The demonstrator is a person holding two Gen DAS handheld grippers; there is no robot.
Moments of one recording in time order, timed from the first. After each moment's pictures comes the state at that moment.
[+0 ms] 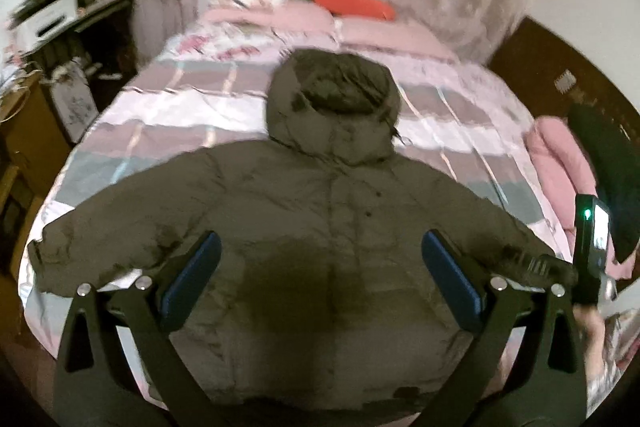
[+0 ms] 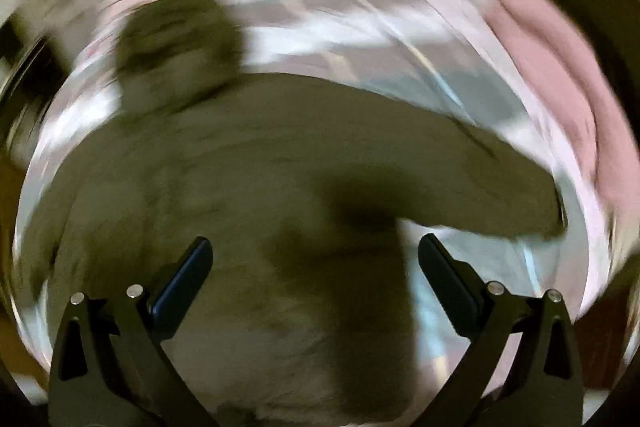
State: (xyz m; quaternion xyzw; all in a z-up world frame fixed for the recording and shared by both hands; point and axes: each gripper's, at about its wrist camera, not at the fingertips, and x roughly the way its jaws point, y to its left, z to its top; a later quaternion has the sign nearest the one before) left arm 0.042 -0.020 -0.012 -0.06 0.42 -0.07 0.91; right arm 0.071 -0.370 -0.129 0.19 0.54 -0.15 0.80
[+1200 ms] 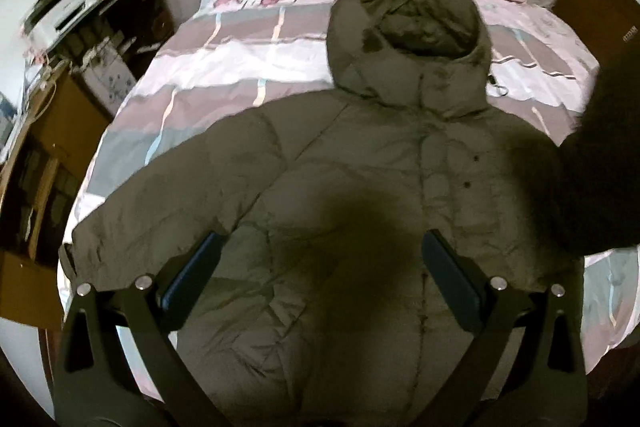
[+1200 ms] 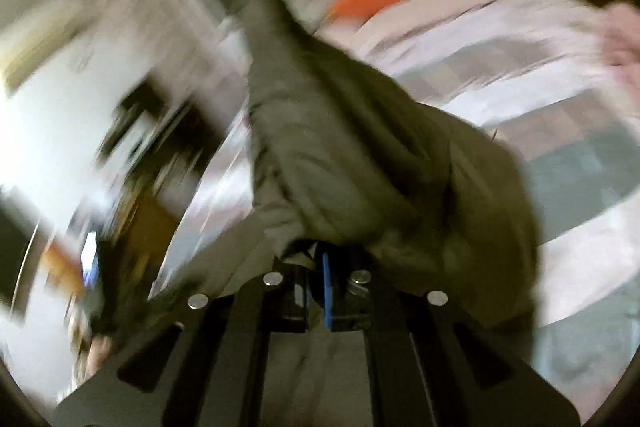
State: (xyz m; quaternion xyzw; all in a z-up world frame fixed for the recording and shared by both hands) left arm 0.128 0.017 -0.081 0.01 0.51 0.04 0.86; right arm 0.096 -0.248 -0.052 0.20 0.43 0.21 0.85
